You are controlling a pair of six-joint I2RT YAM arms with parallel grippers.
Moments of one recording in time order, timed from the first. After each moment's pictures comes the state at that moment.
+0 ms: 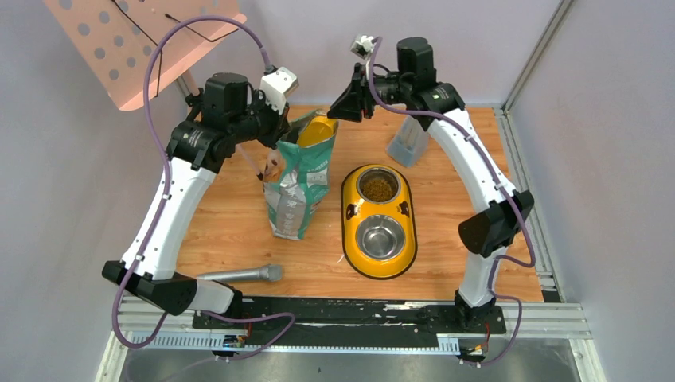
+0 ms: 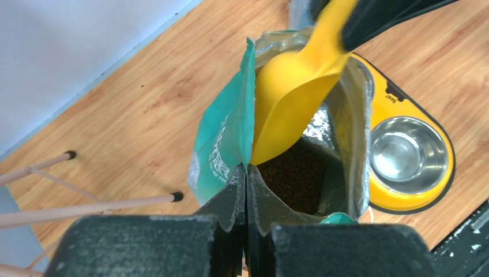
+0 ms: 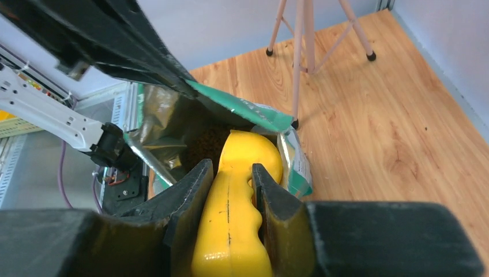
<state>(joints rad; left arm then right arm) -0.40 1.37 1.78 -0.89 0.24 0.23 0.45 1.86 2.13 -0.53 -0.97 0.01</state>
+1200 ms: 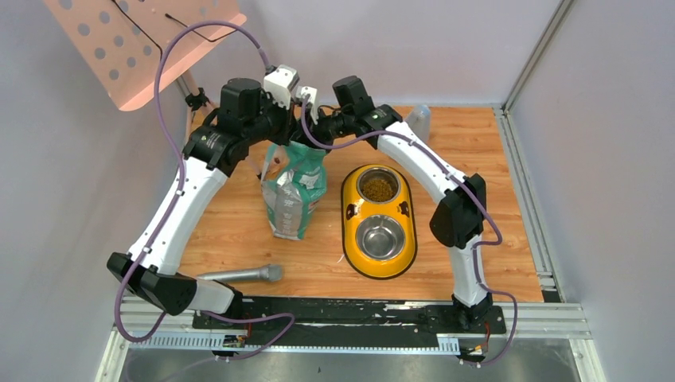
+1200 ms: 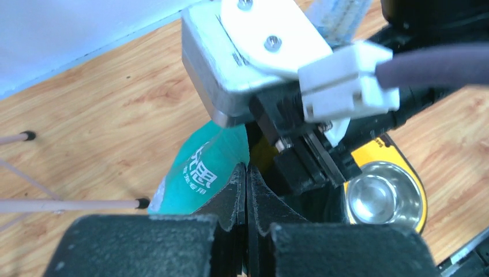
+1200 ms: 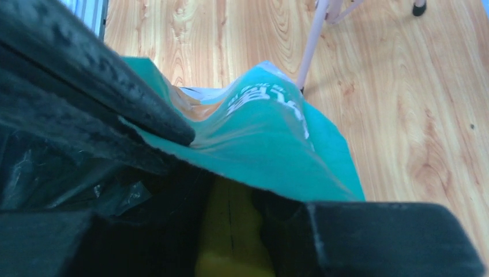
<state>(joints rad) -0.44 1.39 1.67 -0.71 0.17 0.01 0.65 2.10 2.16 -0.65 -0.76 -0.33</state>
